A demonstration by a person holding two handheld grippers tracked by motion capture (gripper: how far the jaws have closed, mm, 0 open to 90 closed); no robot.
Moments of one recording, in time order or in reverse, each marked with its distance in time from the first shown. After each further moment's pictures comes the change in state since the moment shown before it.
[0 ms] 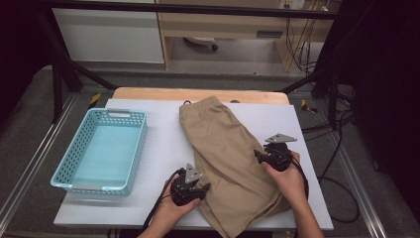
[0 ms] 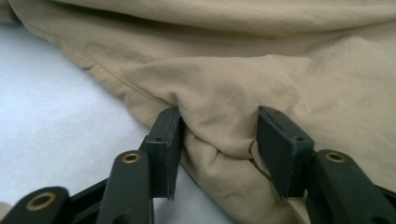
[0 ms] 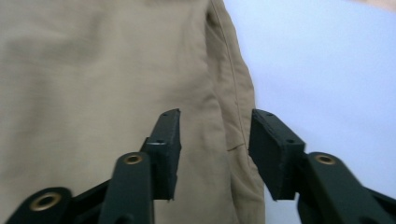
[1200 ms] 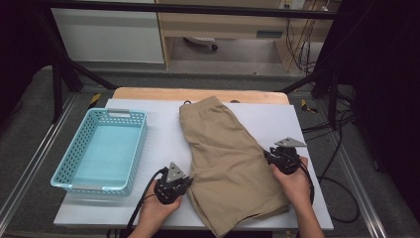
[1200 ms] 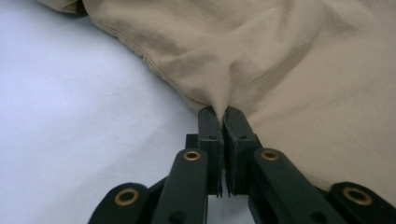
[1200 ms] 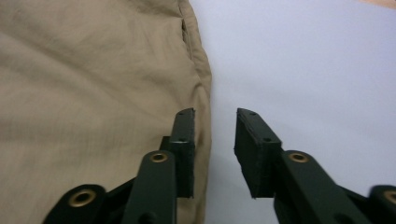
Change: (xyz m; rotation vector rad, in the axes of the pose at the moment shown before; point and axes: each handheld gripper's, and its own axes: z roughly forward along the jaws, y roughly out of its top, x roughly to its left) left arm 0.032 -0.012 -0.032 0.001 0.005 -0.043; right arm -0.017 -0.020 -0.011 -0.050 -0.045 0.051
